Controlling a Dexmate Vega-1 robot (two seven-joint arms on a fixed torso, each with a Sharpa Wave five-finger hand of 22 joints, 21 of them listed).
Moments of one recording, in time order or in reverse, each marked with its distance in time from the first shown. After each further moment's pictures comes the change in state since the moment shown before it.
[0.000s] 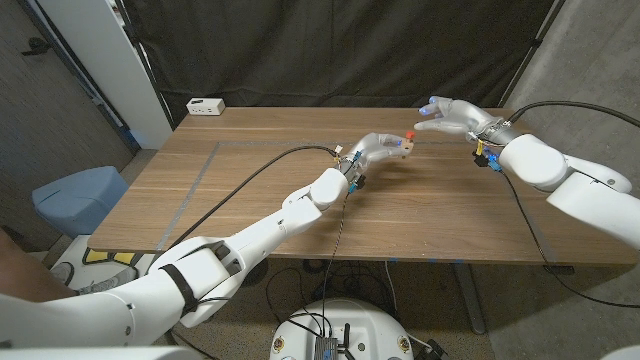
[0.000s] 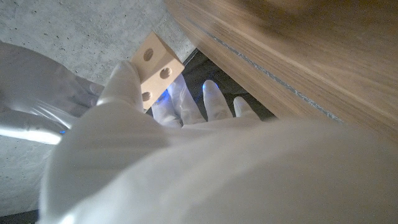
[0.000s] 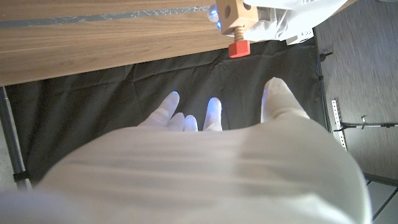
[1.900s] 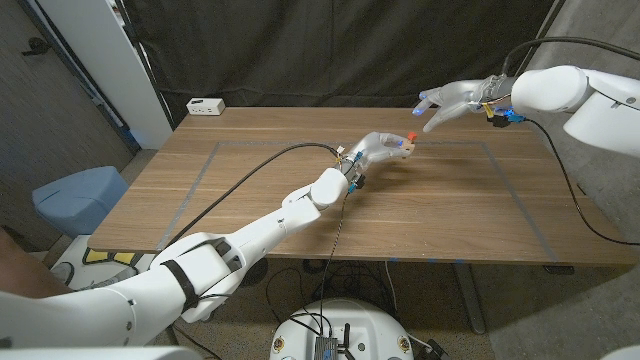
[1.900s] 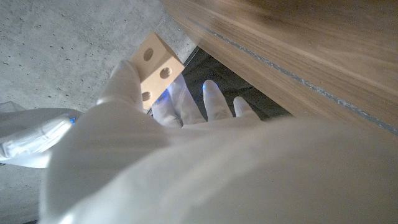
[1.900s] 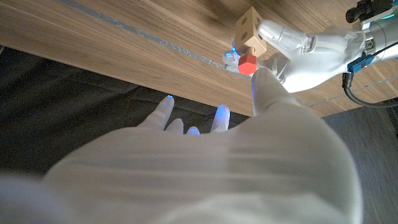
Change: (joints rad) left arm -0.022 -0.002 0.022 0.040 0.062 -0.046 0.041; left_hand 0.008 -0.008 -0.002 -0.002 0.000 0.000 0.000 0.001 -0.001 0.000 0.000 -0.001 -0.002 0.000 0.000 0.000 0.000 0.000 0.000 0.000 0.000; right arm 0.478 -0.149 -0.251 -0.021 -0.152 -0.159 0.621; right_hand 0.145 -0.005 0.049 -0.016 0.000 -0.030 -0.141 -0.044 0.007 -0.125 -0.093 -0.007 -0.002 -0.086 0.029 -0.008 0.000 -0.079 0.046 -0.007 0.000
